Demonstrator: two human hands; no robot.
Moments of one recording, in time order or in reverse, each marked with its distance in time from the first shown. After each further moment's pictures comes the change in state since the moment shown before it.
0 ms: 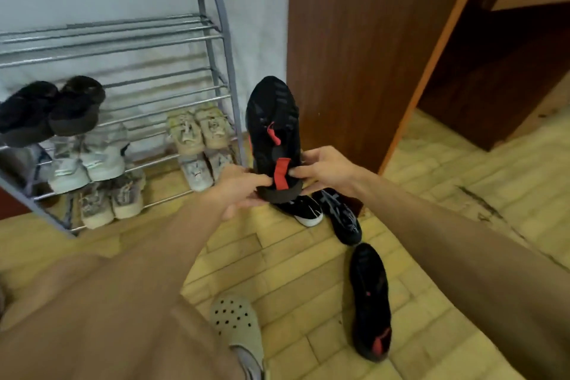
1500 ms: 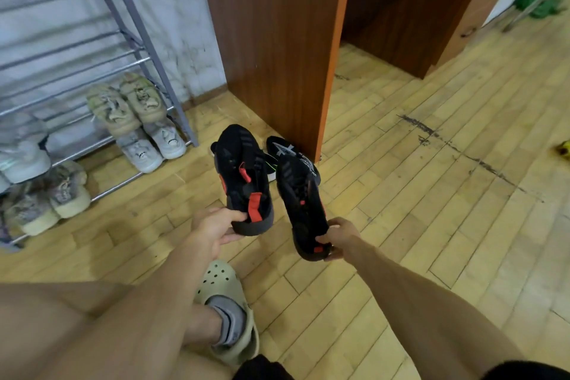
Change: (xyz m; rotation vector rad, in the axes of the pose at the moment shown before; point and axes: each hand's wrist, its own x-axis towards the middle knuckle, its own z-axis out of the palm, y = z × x) left_hand -0.024 -0.138 0.043 -0.053 0.045 -0.276; right_hand -0.115 0.254 0.033 0.328 0.452 0.695
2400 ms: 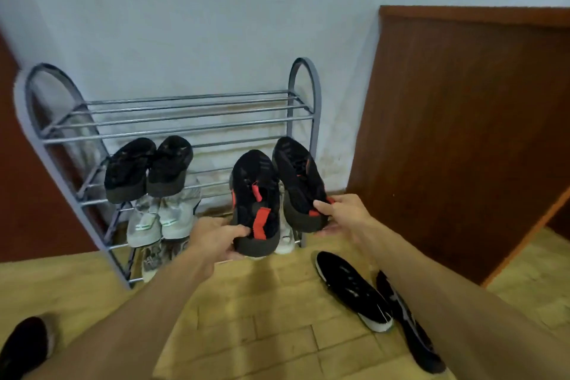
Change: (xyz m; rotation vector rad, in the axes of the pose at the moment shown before) left_hand 0.020 0.180 -0.206 -0.149 0.332 0.338; right_hand -0.070 -0.357 0.208 -0.044 -0.361 -0.622
